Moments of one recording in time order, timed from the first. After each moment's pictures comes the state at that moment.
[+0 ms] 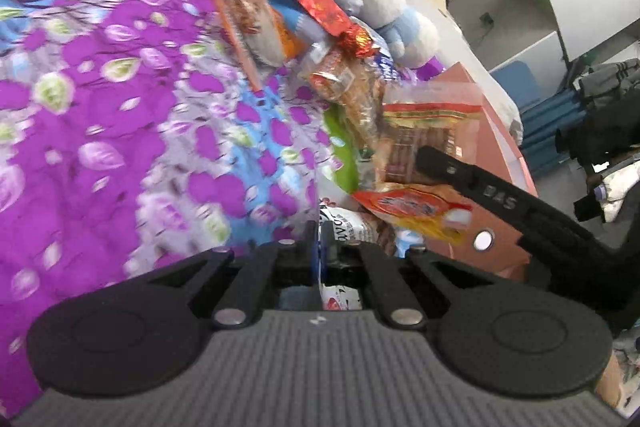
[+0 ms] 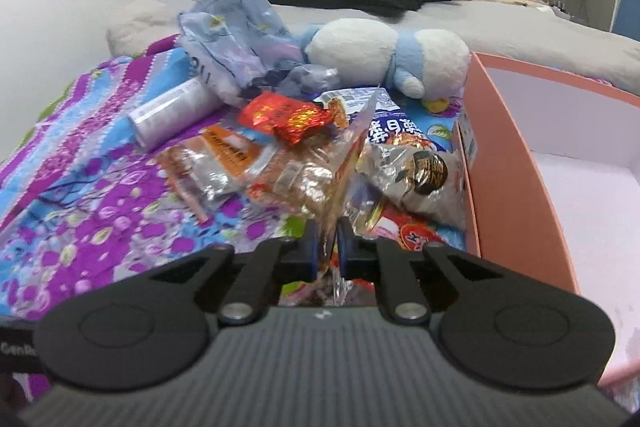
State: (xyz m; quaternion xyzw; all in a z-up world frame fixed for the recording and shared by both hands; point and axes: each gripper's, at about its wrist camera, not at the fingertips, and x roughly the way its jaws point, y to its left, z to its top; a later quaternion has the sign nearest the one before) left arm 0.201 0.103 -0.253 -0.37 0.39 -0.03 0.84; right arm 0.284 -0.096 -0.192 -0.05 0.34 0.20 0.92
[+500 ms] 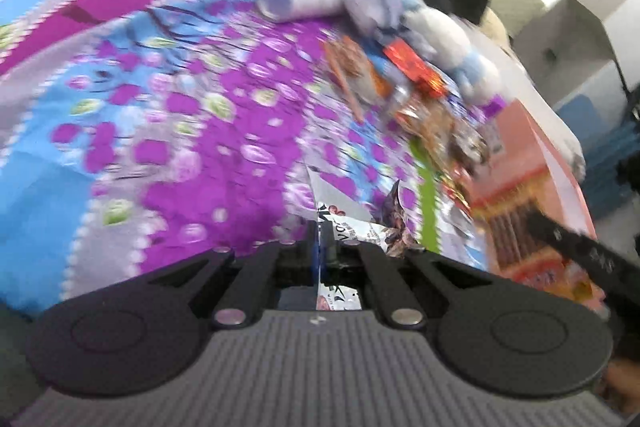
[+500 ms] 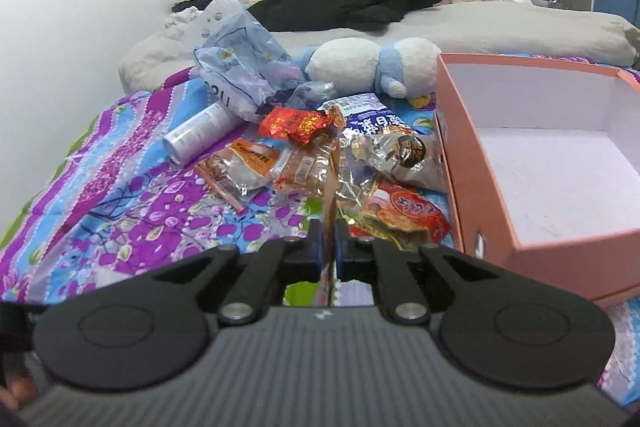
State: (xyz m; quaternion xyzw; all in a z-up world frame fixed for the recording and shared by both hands) left arm 0.121 0.127 -0.228 -0.34 0.38 0.10 0.86; right arm 0.220 -0.130 -0.167 0.00 0.33 0.20 0.92
